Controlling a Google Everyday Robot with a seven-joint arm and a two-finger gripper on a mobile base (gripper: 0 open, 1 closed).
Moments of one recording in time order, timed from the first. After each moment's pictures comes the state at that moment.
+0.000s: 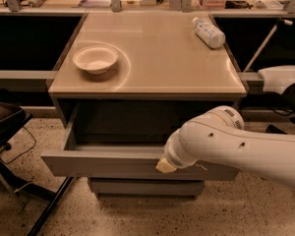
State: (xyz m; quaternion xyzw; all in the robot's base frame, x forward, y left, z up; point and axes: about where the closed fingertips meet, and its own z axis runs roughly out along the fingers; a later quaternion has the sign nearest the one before) arm 0.486 -0.062 0.654 -0.52 0.83 0.02 0.22
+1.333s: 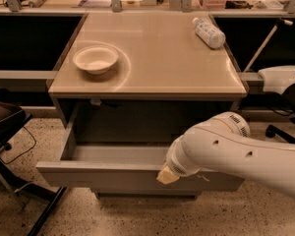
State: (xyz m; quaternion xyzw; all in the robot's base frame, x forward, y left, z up) arm 0.460 -0.066 0.655 -0.52 0.83 0.03 0.21
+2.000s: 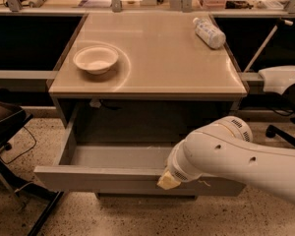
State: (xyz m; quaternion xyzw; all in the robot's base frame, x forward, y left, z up) arm 0.445 -0.071 0.652 -0.52 0.83 0.03 0.20
